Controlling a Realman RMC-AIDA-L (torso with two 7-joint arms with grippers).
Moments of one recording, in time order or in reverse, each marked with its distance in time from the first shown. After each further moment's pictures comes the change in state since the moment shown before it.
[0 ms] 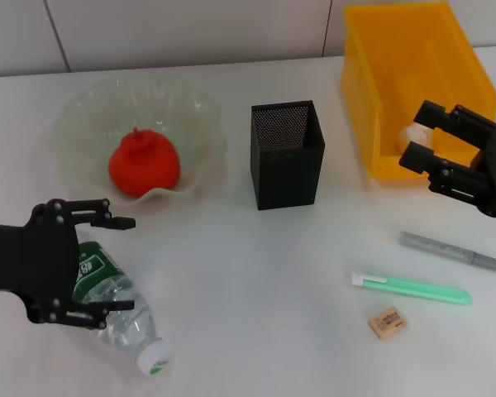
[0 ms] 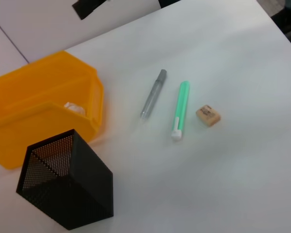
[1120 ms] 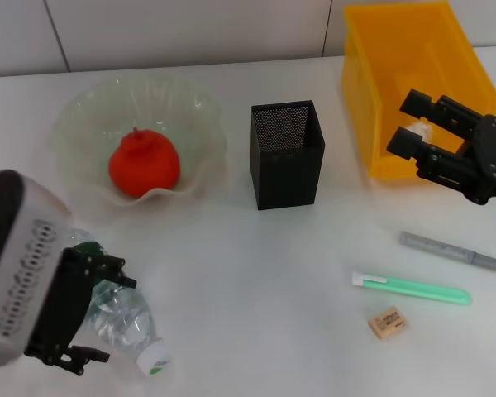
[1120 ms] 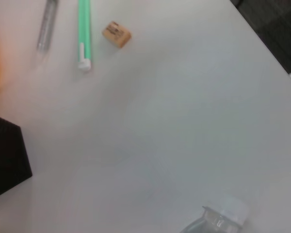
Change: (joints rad) left arm -0.065 -0.001 0.276 0.113 0.360 0.032 -0.024; right arm 0.044 -0.003 -0.007 0.080 0.030 0.001 -0.001
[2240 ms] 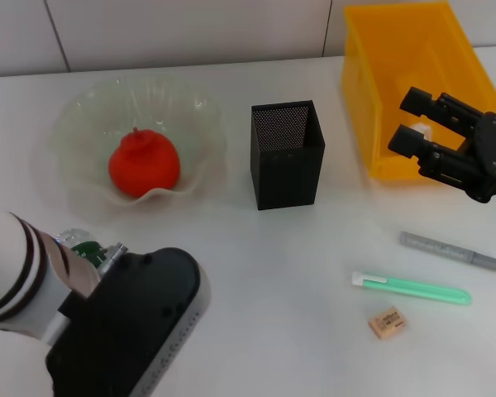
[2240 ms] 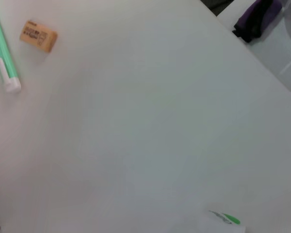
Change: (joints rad) left arm -0.112 -0.010 0.414 0.112 0.258 0.012 -0.198; right arm 0.007 -0.003 0.006 -0.003 -0.005 -0.011 0.015
